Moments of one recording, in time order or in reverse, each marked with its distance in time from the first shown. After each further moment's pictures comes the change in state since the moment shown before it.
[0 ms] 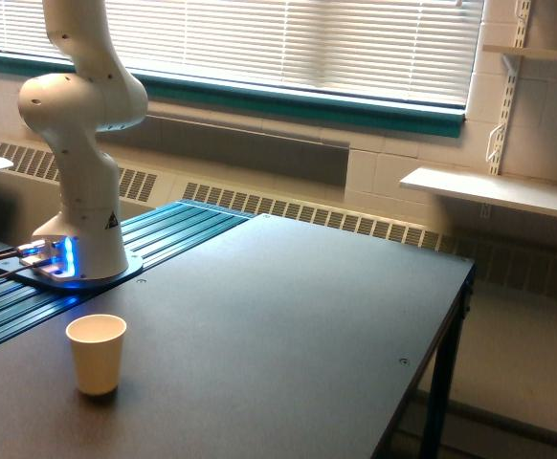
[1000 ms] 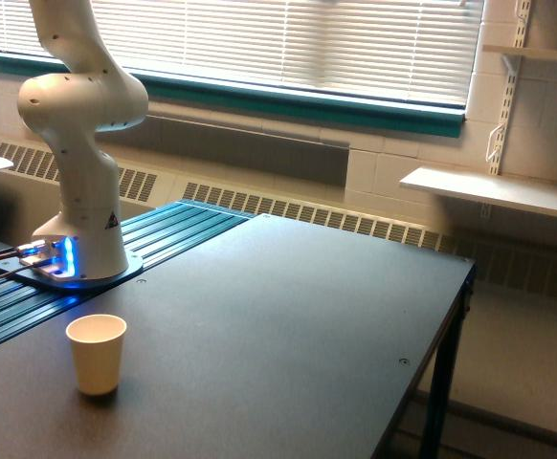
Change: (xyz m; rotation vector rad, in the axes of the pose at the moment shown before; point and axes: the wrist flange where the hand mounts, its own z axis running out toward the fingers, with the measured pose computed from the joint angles) arm -0.060 0.119 -0.077 -0.451 -0.520 -0.111
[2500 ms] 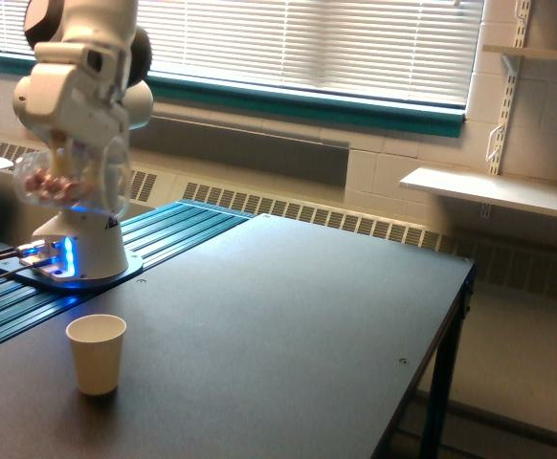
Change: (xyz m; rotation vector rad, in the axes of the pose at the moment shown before) arm -0.221 0.254 0.008 -0.465 -0.688 -0.296
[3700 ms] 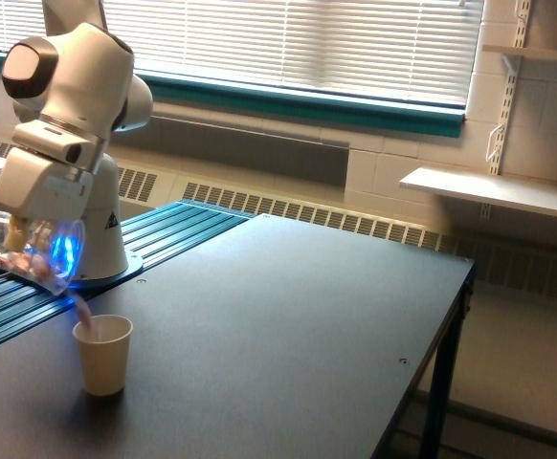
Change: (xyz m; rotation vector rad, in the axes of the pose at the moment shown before) arm -0.018 0.007 0.090 -0.128 -0.222 -0.154
